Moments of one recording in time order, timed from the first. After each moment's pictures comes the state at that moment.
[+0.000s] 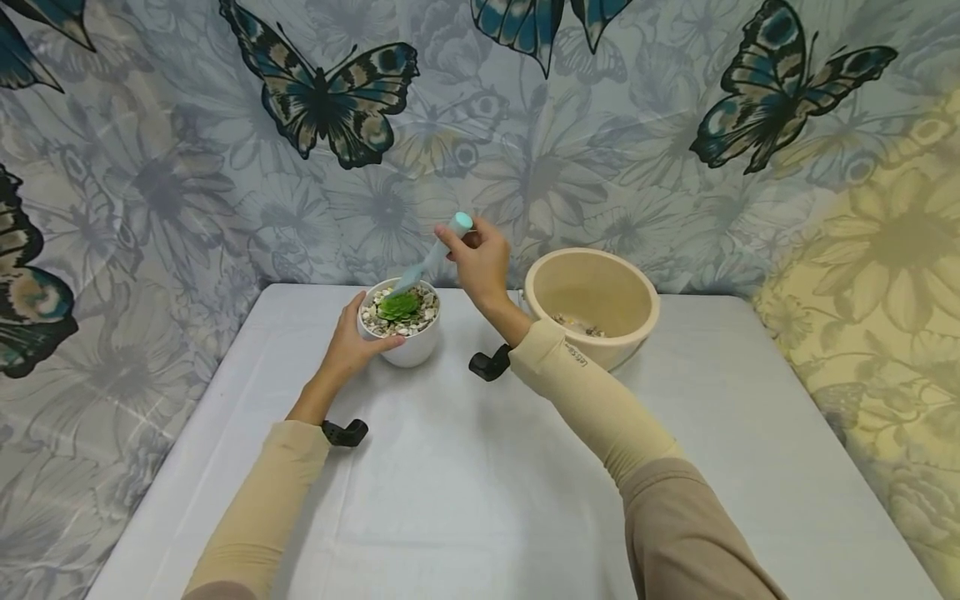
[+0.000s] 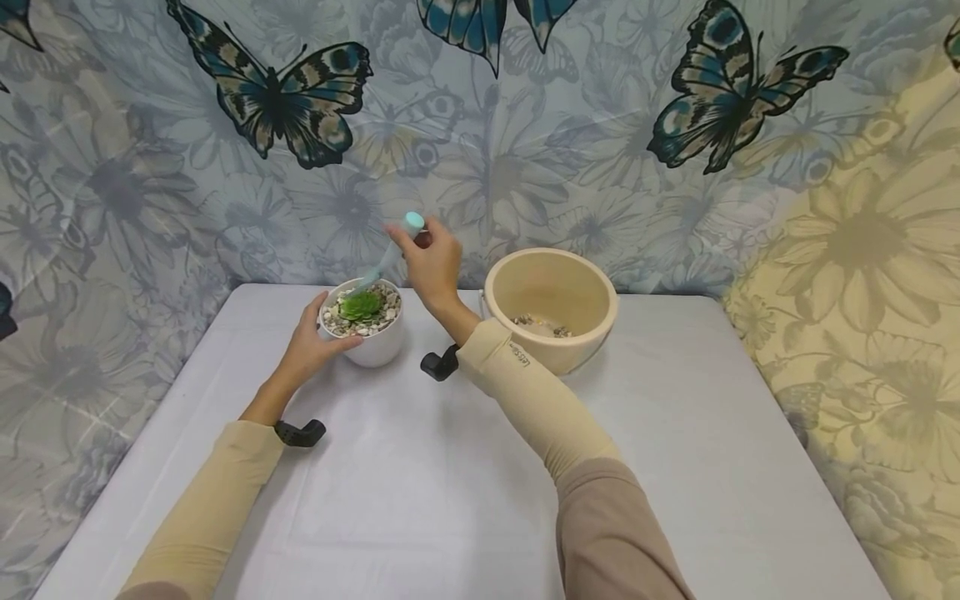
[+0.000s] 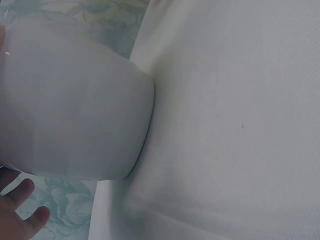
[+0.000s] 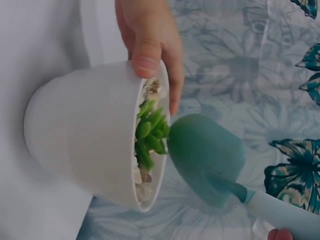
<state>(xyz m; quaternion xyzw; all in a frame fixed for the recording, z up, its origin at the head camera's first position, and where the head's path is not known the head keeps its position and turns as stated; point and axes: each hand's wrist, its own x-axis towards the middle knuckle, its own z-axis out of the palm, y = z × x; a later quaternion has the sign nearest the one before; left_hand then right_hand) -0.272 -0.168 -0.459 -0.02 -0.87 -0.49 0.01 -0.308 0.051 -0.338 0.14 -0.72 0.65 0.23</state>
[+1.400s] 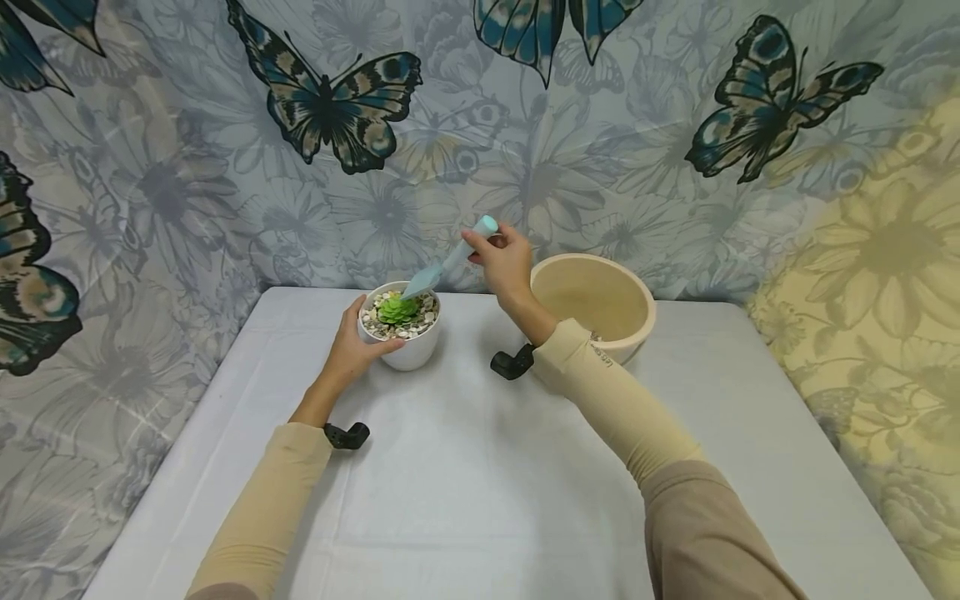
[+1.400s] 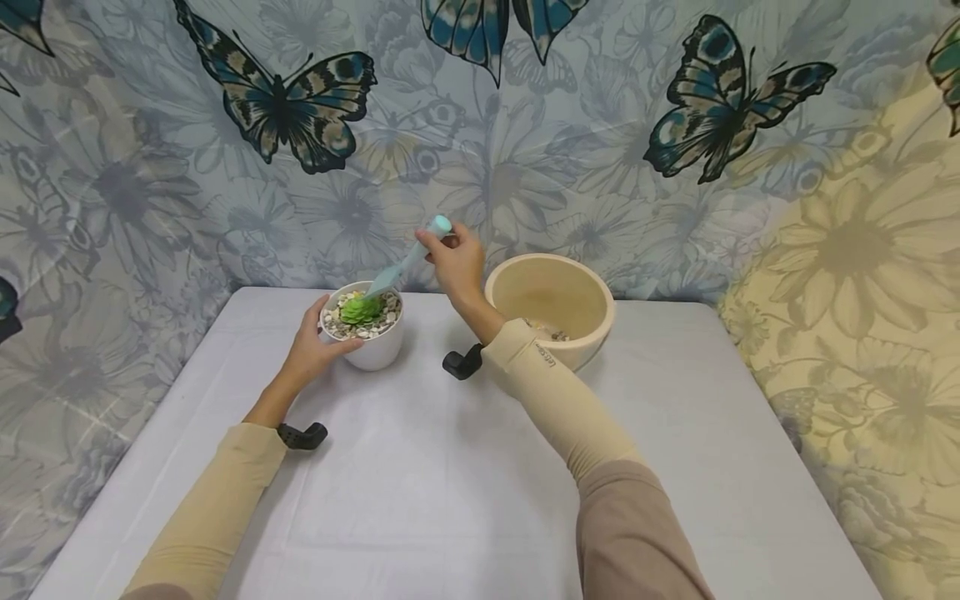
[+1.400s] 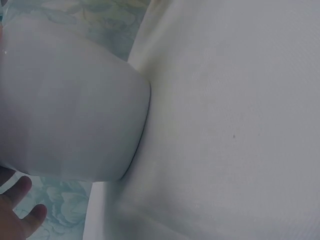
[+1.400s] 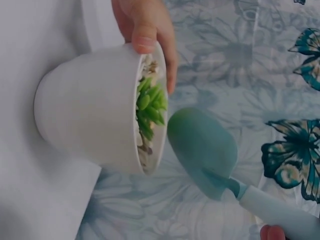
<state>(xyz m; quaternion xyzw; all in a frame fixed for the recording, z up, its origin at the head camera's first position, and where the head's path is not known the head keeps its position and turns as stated) -0.273 -0.168 -0.467 -0.03 -0.86 -0.51 0.03 -0.314 0.079 -0.331 0.05 -0.69 0.71 0.15</state>
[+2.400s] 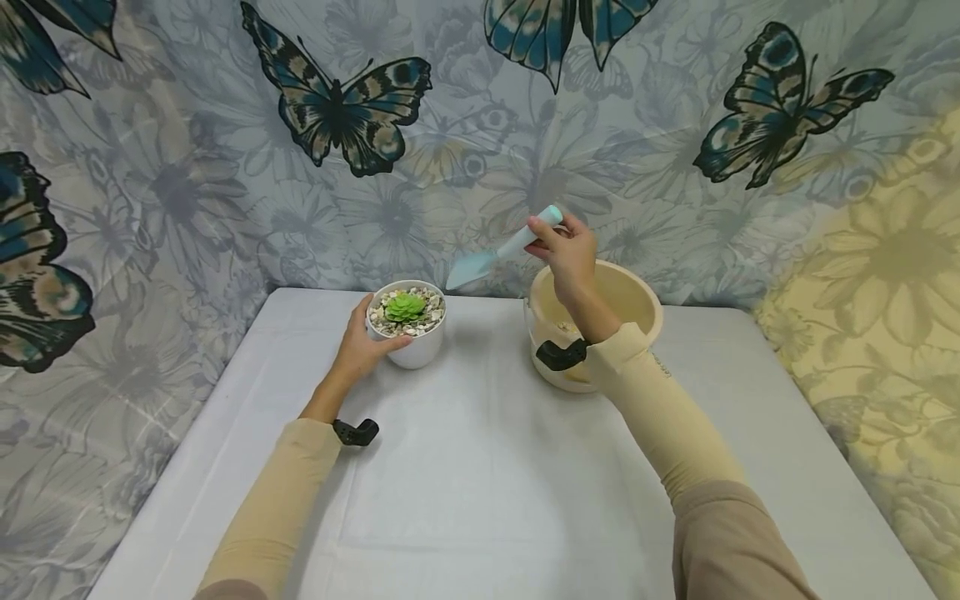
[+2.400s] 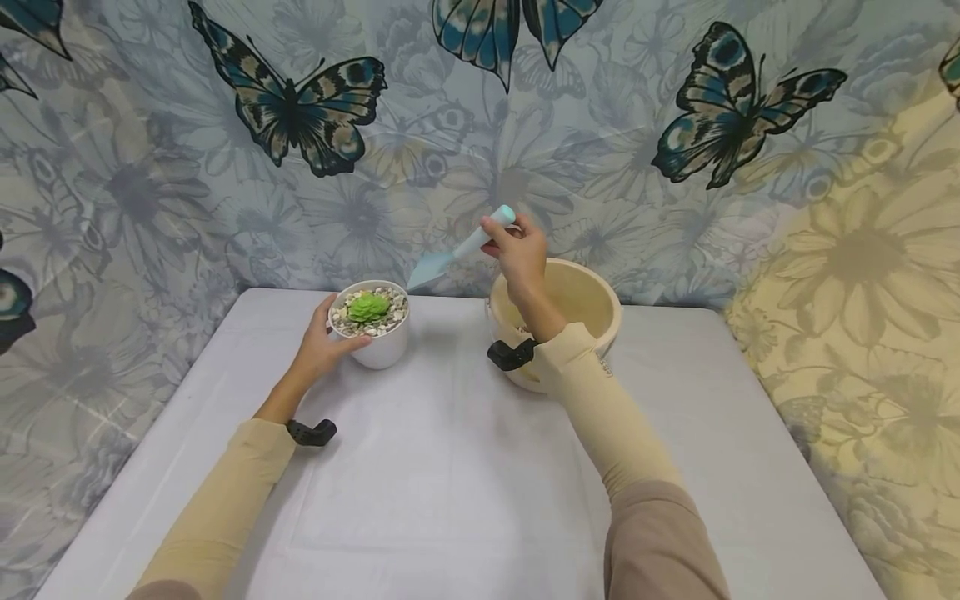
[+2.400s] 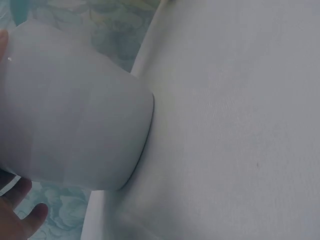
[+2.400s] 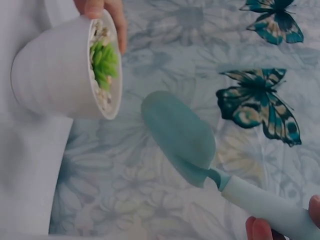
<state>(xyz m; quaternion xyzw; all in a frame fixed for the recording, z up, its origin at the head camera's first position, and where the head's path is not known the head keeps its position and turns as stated) -0.279 -0.167 -0.464 -0.03 -0.84 -0.53 0.03 -0.314 0.143 -0.306 0.00 -0.60 0.79 0.11</state>
